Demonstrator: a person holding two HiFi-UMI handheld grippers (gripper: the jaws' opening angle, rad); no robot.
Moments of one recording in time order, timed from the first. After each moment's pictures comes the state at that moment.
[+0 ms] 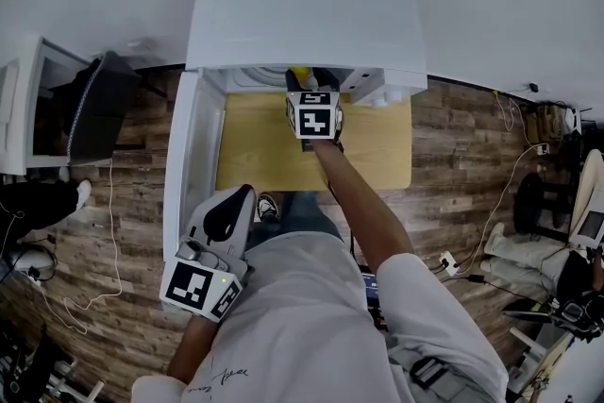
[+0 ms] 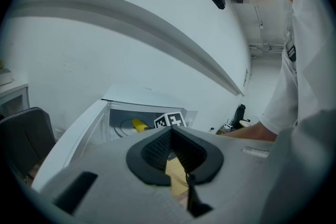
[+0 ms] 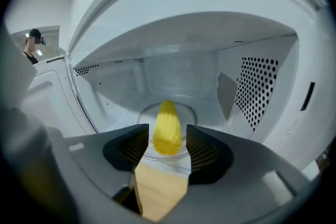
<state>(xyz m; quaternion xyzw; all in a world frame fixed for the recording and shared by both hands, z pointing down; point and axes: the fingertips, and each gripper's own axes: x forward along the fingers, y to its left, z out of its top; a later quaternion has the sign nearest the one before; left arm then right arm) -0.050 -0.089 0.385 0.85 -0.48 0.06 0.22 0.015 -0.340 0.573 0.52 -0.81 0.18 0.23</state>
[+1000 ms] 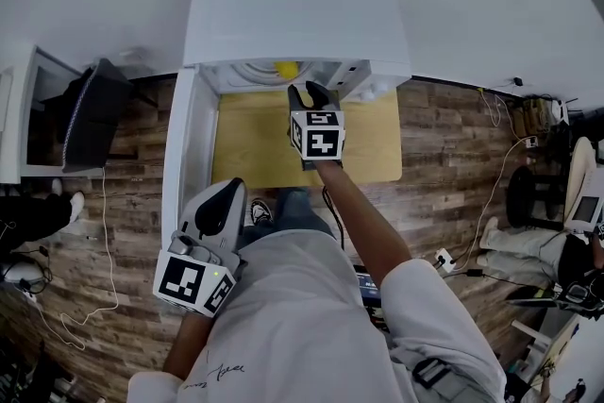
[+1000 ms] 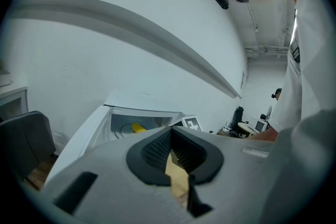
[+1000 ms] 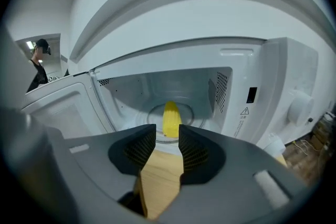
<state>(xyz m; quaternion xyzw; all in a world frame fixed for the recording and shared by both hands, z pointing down) -0.062 -0.072 0.373 0.85 -0.48 0.04 0.20 0.032 -0.280 0.542 0.52 -0.81 0.20 0.20</state>
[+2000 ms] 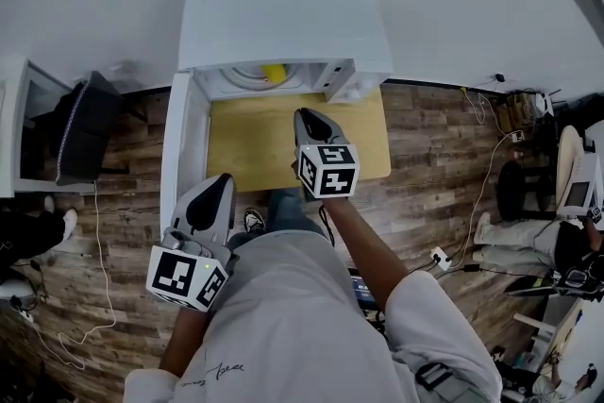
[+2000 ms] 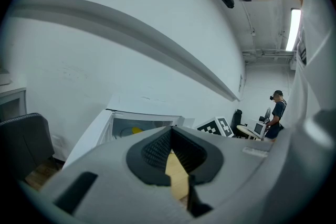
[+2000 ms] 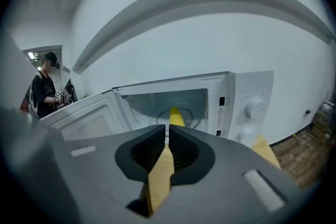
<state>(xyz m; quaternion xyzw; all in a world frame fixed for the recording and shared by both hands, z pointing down) -0.073 -0.064 0.367 0.86 -0.47 0.02 0.19 0.053 -0.204 0.490 0.52 -0.81 0.20 0.15</state>
